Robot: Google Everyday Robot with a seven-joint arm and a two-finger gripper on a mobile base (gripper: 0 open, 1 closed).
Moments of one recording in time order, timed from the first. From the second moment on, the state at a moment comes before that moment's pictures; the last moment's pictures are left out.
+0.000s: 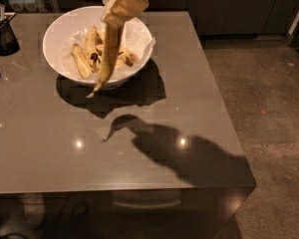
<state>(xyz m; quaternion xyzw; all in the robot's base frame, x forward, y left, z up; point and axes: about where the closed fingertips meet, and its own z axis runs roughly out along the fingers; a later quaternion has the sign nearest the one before) 0.527 0.051 1.085 -0.68 0.61 0.07 0.40</state>
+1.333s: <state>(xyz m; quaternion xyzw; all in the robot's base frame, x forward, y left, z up) 0.470 0.111 1.046 -0.67 0.60 0.17 0.41</state>
